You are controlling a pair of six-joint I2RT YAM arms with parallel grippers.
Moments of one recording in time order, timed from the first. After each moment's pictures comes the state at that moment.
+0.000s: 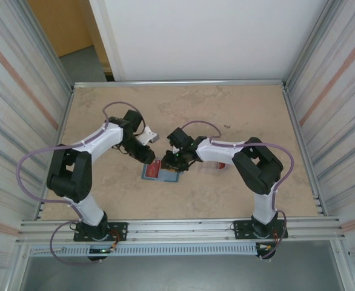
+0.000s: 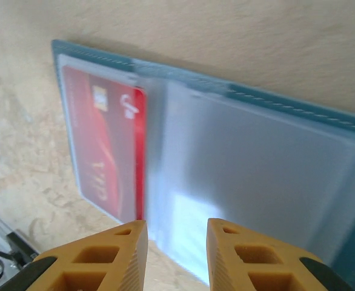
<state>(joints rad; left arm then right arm) -0.37 1.69 1.18 -0.93 0.42 0.26 0.83 1.90 1.18 -0.36 -0.35 0.92</state>
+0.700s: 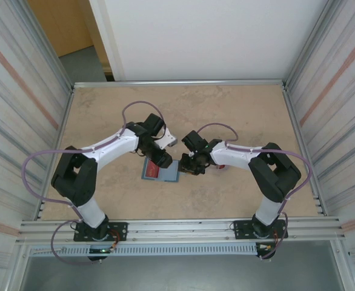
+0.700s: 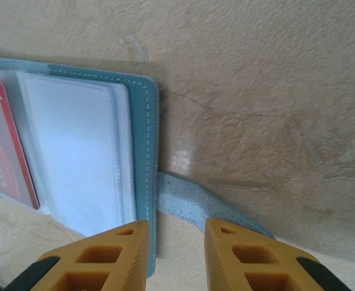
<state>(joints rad) -0.62 1.69 1.20 -0.79 0.28 0.18 0.77 1.74 1.00 -0.43 -0.25 0.90</state>
